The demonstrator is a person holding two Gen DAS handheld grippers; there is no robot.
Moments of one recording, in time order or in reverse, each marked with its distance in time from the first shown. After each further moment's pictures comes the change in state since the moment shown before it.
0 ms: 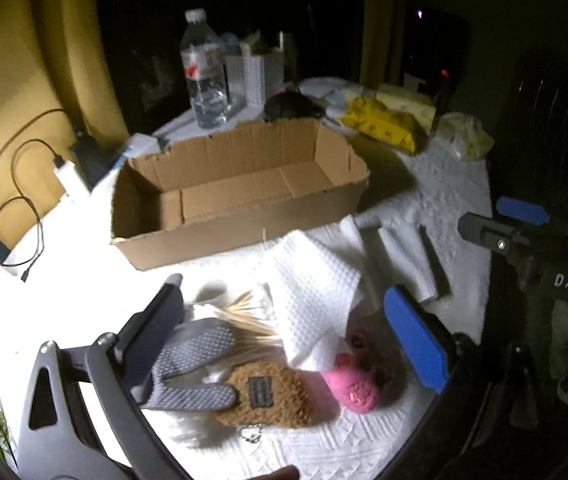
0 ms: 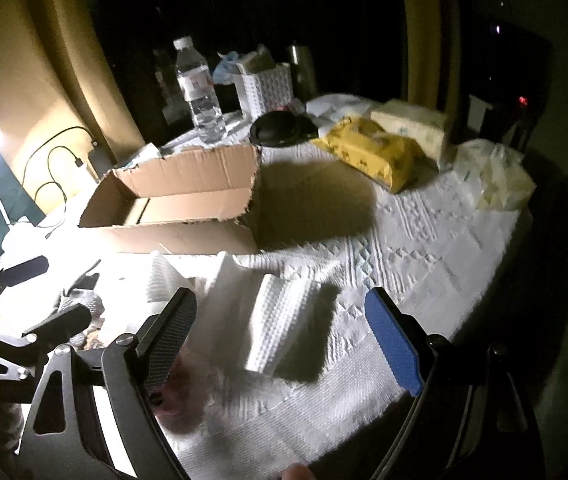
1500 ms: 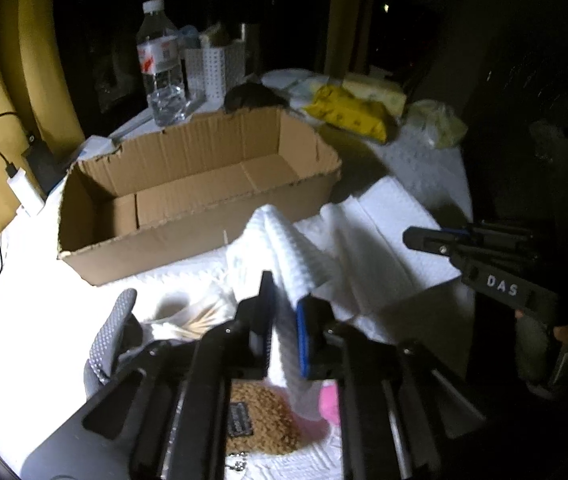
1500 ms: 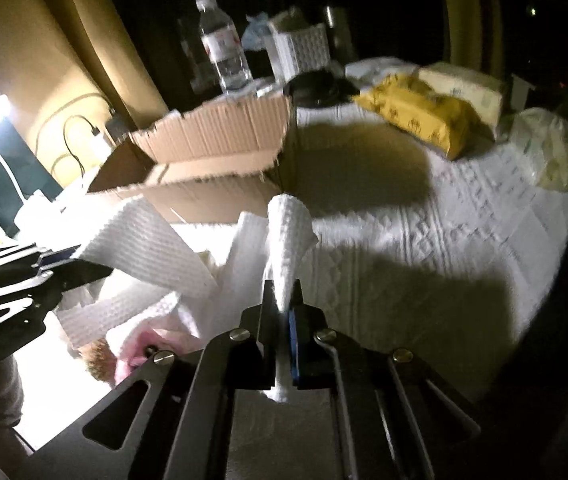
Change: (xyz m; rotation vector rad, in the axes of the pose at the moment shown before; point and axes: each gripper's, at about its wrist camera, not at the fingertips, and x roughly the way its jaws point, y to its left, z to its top) left arm 0.014 0.004 0.002 0.042 -0.022 -0.150; right arm 0.044 0.006 -0.015 -0.033 0.056 0.134
